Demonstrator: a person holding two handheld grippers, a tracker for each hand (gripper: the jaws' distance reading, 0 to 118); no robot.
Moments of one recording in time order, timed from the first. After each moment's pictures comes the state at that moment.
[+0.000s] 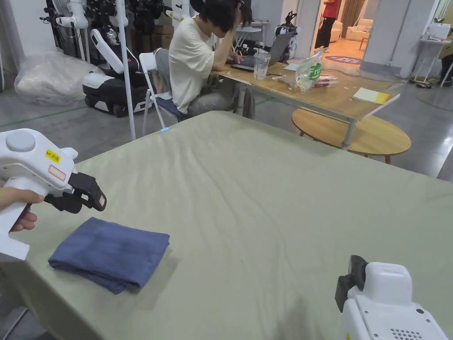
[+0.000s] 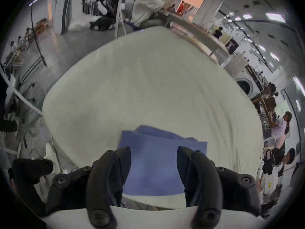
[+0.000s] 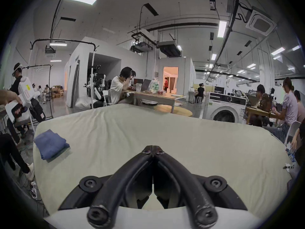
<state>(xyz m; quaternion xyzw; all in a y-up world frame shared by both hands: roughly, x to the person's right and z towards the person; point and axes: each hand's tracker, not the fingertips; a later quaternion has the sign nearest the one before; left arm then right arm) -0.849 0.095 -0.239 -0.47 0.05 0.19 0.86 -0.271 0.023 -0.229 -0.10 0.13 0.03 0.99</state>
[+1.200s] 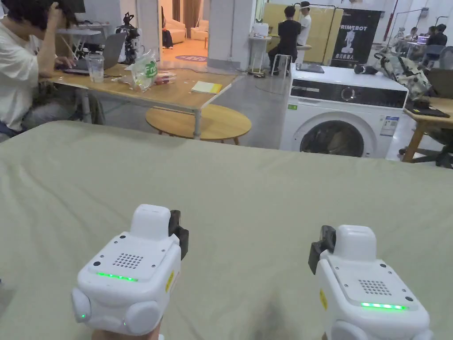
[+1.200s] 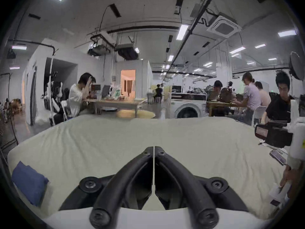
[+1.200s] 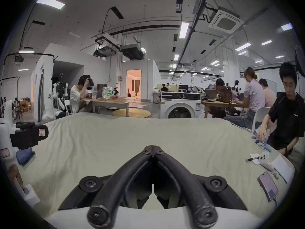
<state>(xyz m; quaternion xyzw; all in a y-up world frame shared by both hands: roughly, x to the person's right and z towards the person) -0.370 0.039 -0.227 -0.08 -0.09 0.01 0.99 -0.083 0.044 -0.195 -0.08 -0.06 0.00 0.99</state>
